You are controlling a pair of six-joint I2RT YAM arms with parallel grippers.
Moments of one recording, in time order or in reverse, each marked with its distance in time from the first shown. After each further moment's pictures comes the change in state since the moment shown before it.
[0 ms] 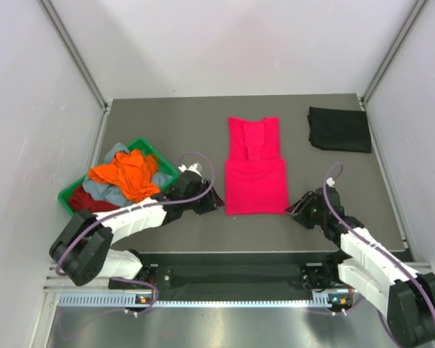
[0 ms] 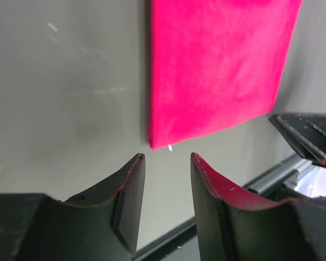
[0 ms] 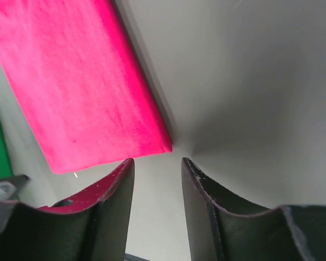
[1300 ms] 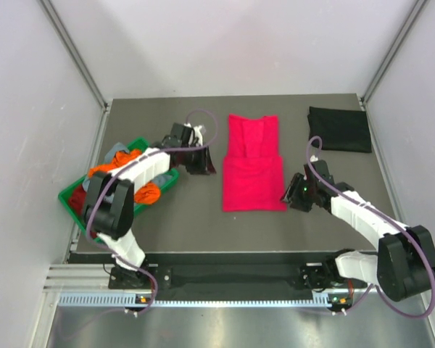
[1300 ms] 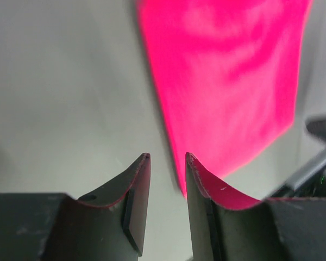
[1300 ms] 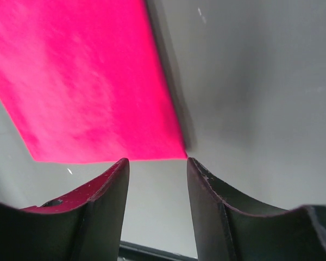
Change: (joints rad) left arm 0.324 0.443 0.633 -0.369 0.302 0.536; right arm 0.023 0.344 0.371 -0.207 -0.010 -0.211
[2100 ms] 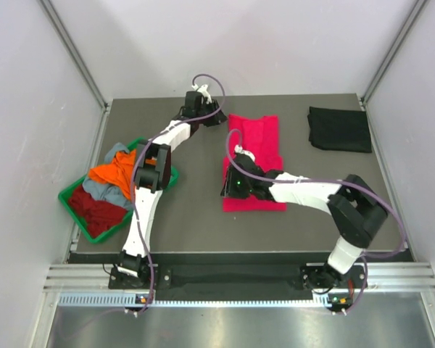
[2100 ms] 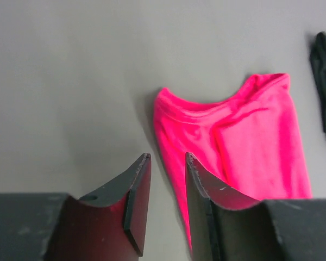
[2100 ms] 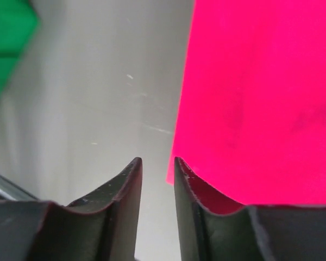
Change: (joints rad) left arm 0.066 0.817 0.892 0.377 -0.023 -0.064; right arm 0.552 0.526 0.407 0.249 0.156 0.092
